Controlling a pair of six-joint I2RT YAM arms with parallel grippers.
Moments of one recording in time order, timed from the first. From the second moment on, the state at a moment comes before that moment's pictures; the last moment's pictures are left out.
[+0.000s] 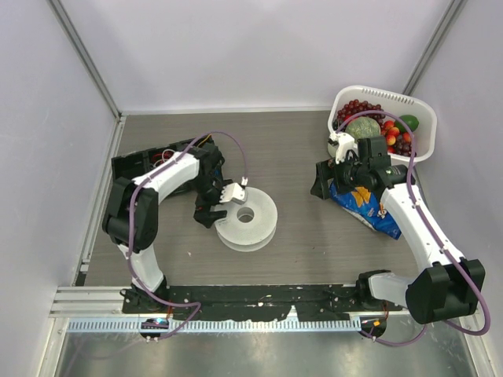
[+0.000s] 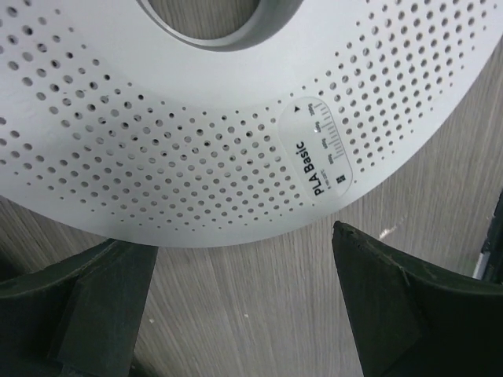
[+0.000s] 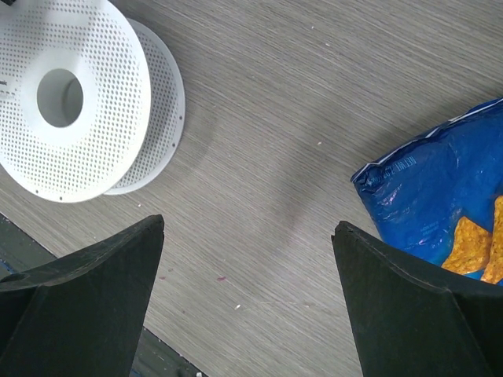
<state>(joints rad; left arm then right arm) -0.42 1.81 1.34 -1.17 0.41 1.26 0.15 1.20 1.06 -0.70 -0.44 -0.12</state>
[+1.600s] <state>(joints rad) -0.08 1.85 1.65 -0.89 0.47 0.53 0.15 1.26 1.11 -0.70 -0.47 -0.13</state>
